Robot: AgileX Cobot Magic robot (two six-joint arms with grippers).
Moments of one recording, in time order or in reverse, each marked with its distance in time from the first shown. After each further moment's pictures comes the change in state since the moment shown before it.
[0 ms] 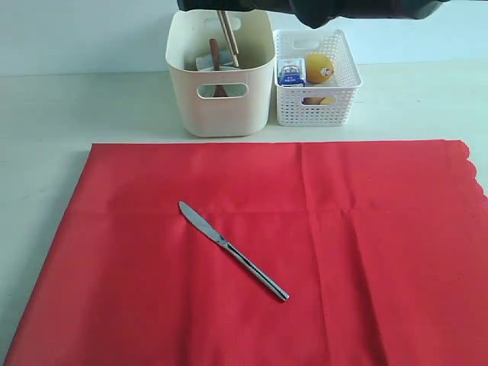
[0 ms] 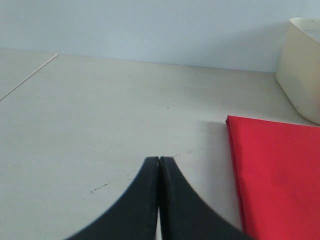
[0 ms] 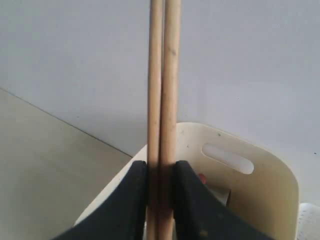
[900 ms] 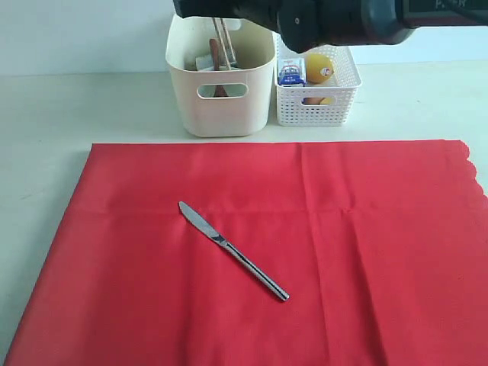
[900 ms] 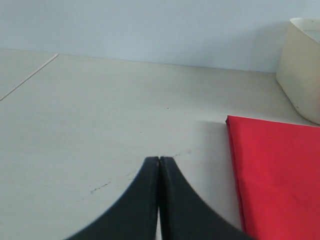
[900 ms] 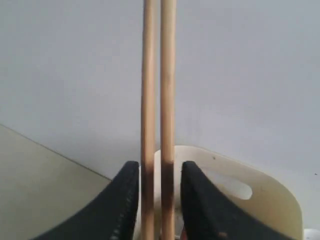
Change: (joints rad) left arm 0.000 0.000 0.000 0.000 0.000 0.000; right arm 0.000 0.084 -0.003 0.136 -0.191 -0.132
